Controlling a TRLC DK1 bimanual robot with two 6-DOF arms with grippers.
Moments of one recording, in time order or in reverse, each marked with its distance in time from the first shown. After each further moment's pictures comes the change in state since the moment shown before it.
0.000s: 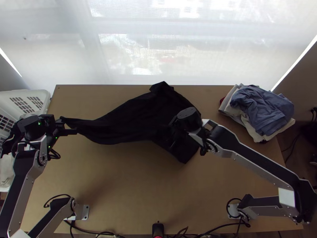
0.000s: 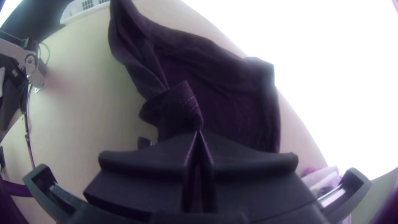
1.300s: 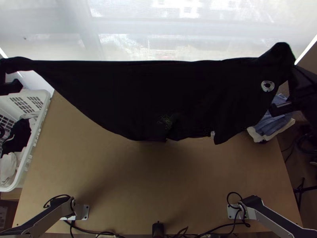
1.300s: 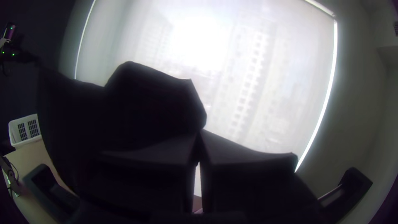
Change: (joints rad) left arm 0.032 0.183 1.151 -0.548 0.110 -0.153; right arm -0.486 -0.424 0.533 -0.117 0.031 -0.024
